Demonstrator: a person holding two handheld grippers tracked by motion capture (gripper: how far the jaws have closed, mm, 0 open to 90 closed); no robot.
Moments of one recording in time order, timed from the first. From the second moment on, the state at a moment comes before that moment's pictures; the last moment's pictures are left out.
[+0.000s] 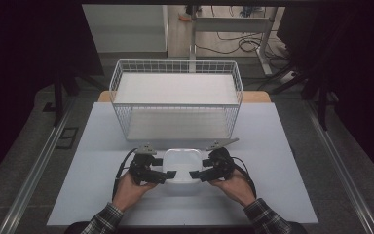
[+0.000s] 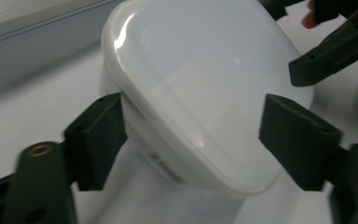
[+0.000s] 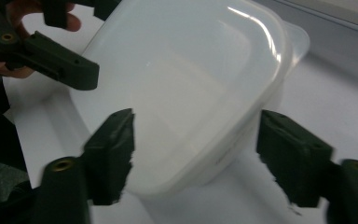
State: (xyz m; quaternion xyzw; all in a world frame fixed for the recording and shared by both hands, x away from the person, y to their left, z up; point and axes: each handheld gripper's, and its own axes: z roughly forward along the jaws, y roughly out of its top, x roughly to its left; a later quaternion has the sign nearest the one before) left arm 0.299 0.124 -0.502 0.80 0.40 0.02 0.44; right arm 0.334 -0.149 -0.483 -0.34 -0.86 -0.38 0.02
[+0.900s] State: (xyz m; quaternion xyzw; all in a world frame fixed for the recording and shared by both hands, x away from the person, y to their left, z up) left arm 0.319 0.141 -0.470 0.74 0.46 0.10 0.48; right arm 0.346 -0.160 -0.453 -0.37 -0.80 -0.47 -0.08
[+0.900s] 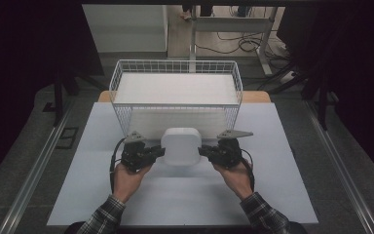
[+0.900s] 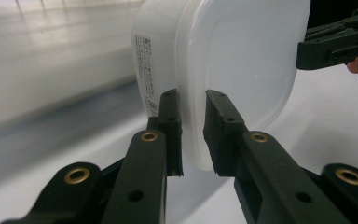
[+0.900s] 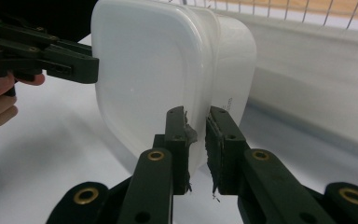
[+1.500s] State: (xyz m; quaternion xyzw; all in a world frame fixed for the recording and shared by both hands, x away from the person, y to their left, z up) left arm 0.366 0.142 -0.479 0.73 0.49 0.10 0.47; right arm 0.404 -0.147 -0.469 -0.40 -0.80 -0.45 -0.08
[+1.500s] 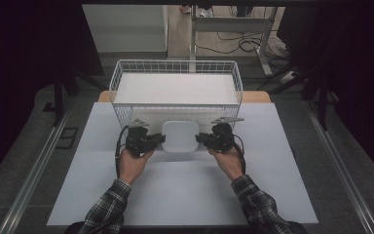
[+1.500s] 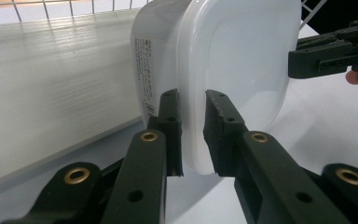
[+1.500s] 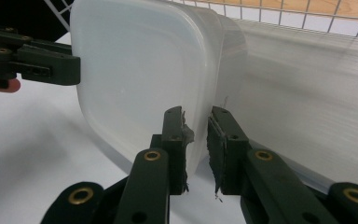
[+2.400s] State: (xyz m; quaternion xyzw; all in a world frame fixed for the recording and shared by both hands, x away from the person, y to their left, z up) left arm 0.396 0.135 -0.490 0.72 0.49 0.16 0.46; right arm 0.431 -0.138 -0.474 -0.42 -0.78 -0.45 -0.13
